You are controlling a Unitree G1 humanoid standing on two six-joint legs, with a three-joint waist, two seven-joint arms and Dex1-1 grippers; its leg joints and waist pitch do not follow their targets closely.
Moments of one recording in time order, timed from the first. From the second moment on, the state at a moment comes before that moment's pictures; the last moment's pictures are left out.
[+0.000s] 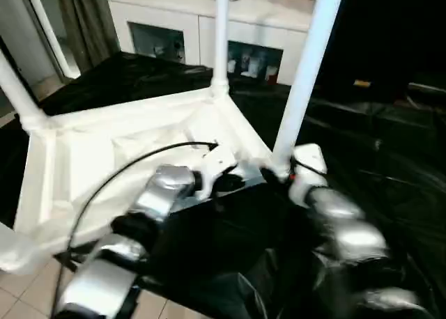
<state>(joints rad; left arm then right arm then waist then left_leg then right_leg) -0.68 0.21 -0.24 0.80 0.07 0.00 -0.99 -0.36 -0.26 0.05 0.43 0.11 0.16 0.61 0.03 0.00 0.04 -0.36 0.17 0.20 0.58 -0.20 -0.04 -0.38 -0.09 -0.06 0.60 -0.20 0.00</state>
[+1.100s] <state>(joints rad) -0.63 0.29 -0.24 0.71 0.02 0.02 -1.16 -0.35 -0.27 0.08 0.41 0.16 0.18 0.74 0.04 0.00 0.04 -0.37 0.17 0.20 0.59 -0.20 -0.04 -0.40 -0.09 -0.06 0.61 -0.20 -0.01</state>
